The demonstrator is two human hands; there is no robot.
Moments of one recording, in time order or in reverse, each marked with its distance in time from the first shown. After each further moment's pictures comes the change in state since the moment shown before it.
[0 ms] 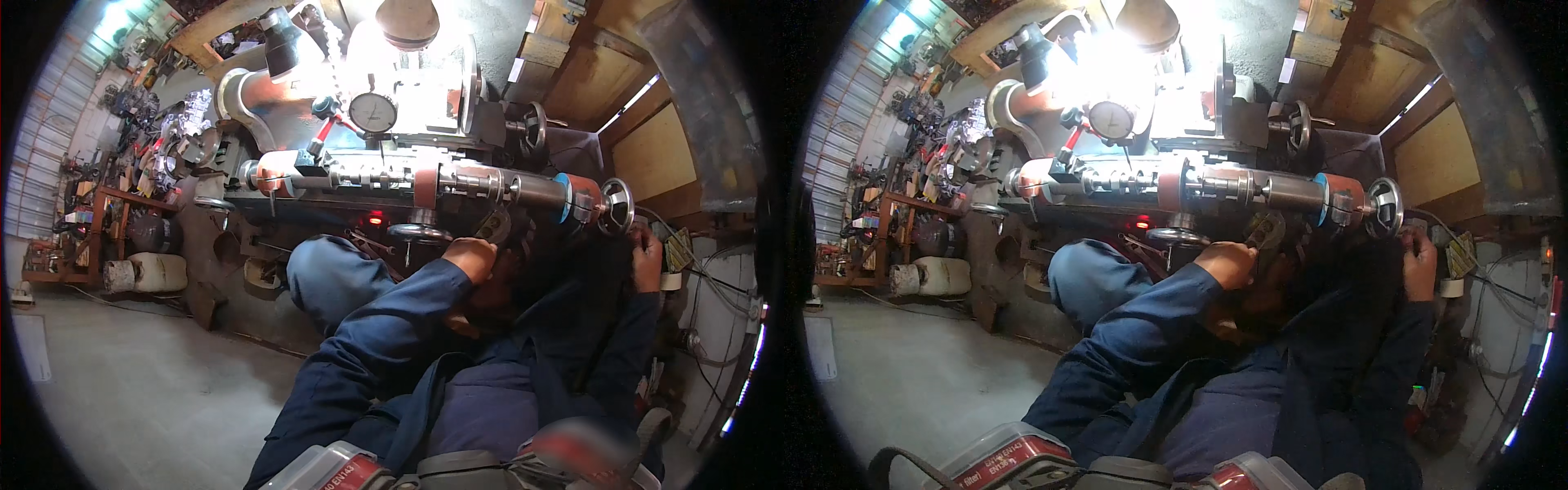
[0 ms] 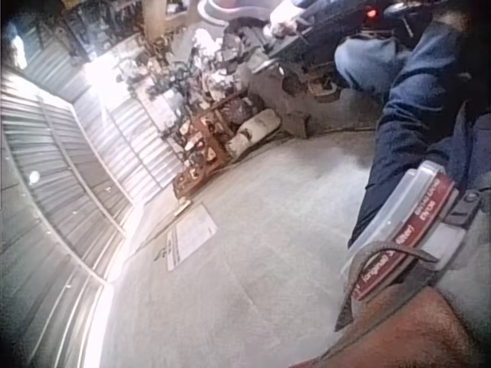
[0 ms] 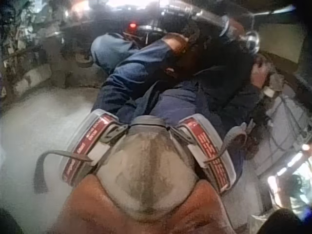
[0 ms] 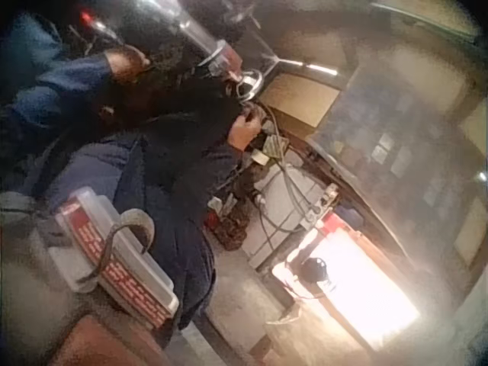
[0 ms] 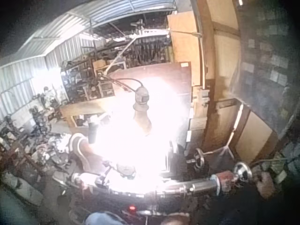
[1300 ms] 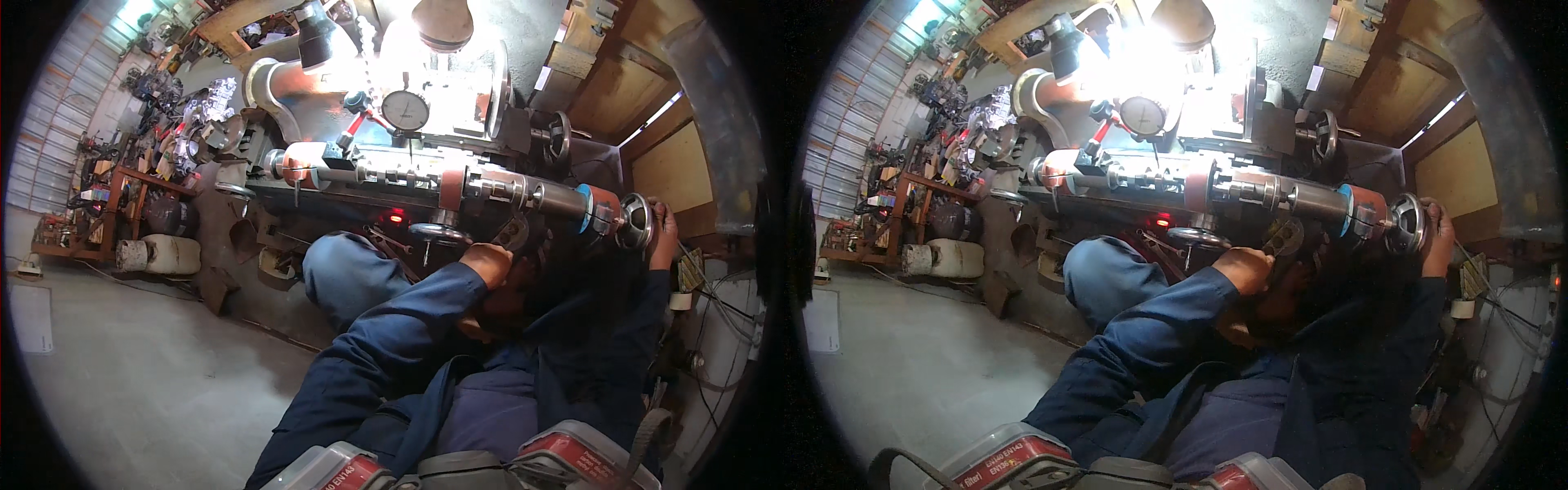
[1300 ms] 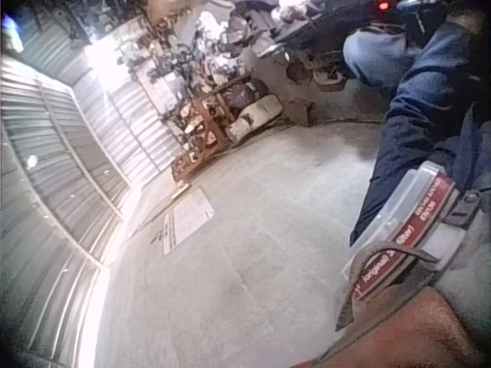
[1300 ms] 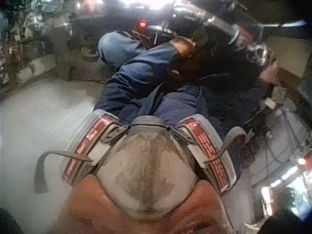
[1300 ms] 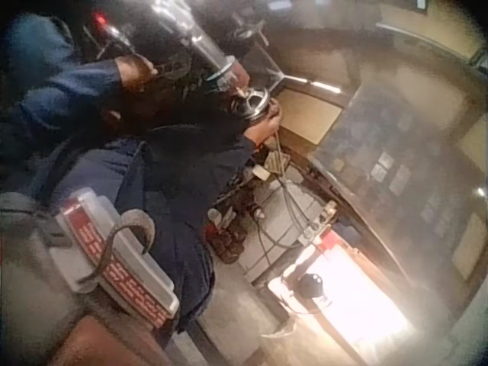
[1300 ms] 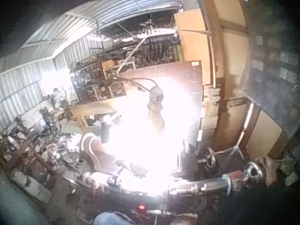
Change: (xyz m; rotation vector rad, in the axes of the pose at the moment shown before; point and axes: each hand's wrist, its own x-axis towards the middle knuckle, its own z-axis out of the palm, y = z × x) left_hand -0.004 0.005 -0.006 -0.018 -0.080 -0.060; right_hand 0.076 0.044 0.017 0.304 0.108 0.050
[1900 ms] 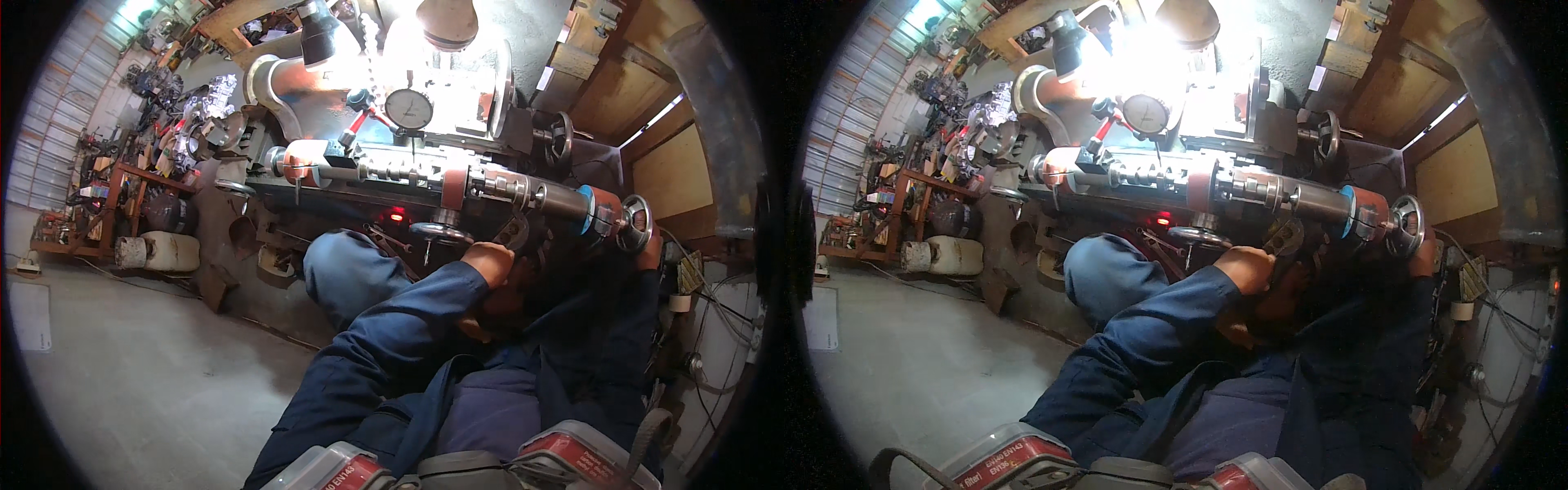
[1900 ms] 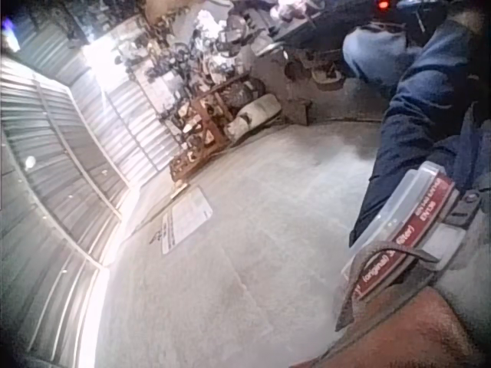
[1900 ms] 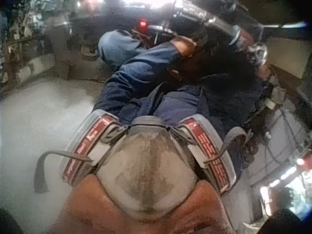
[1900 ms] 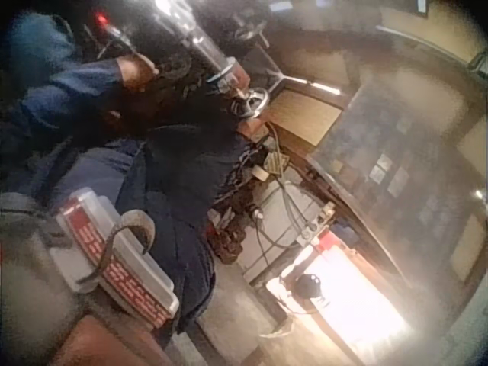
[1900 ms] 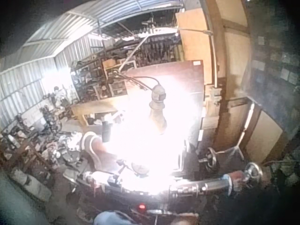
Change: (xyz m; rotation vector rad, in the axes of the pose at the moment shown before) left_hand 0.007 -0.007 0.013 -0.020 0.082 0.020; right_hand -0.019 0.020 0.019 -0.188 -0.056 0.116
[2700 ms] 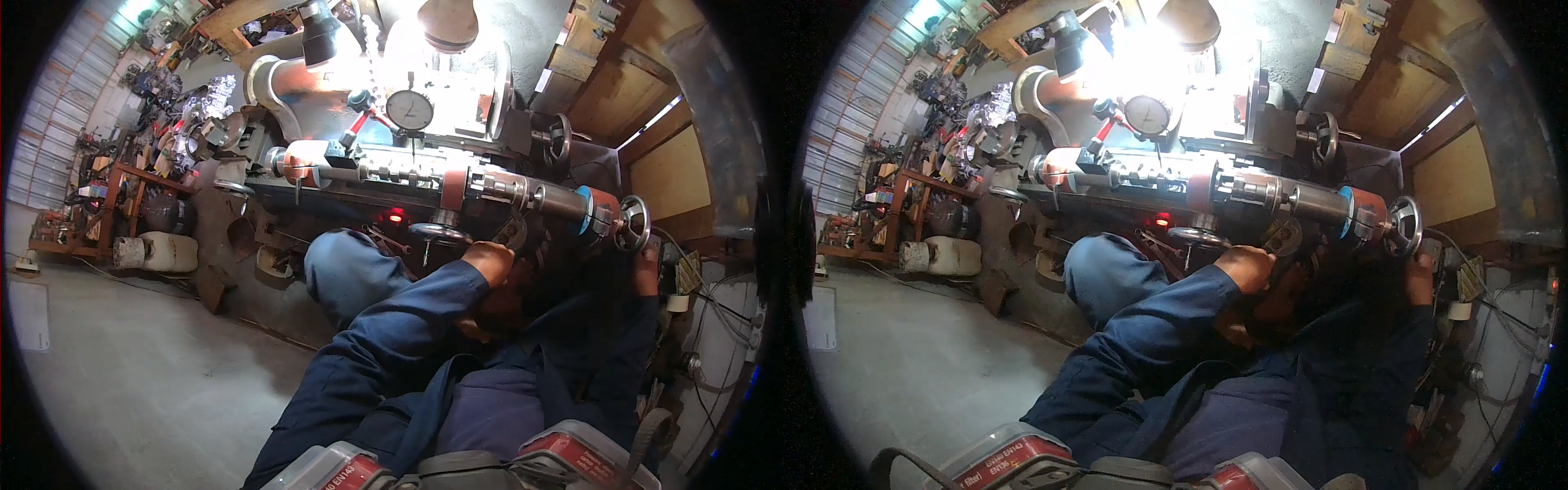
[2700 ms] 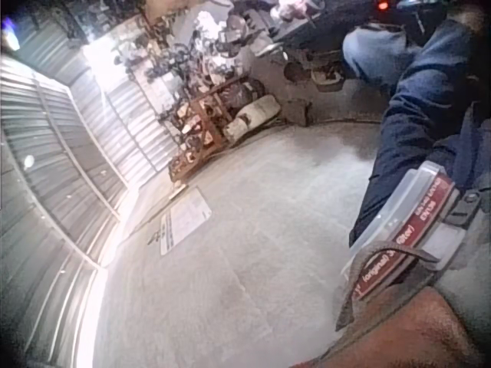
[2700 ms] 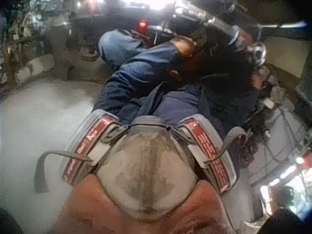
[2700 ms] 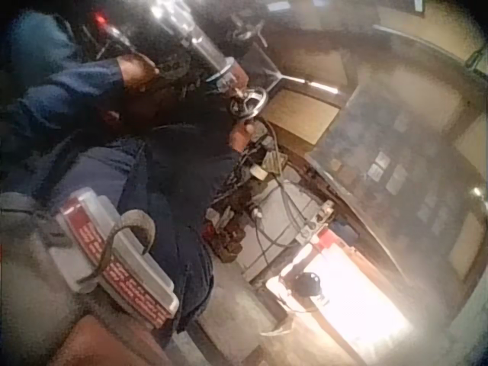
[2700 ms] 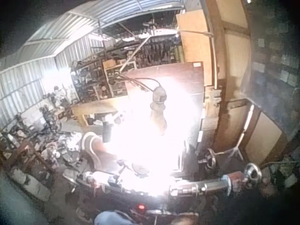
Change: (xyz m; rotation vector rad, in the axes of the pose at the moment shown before) left_hand 0.002 0.001 -0.004 0.022 -0.009 0.006; right_hand -0.032 0.031 -0.024 0.084 -0.198 -0.093
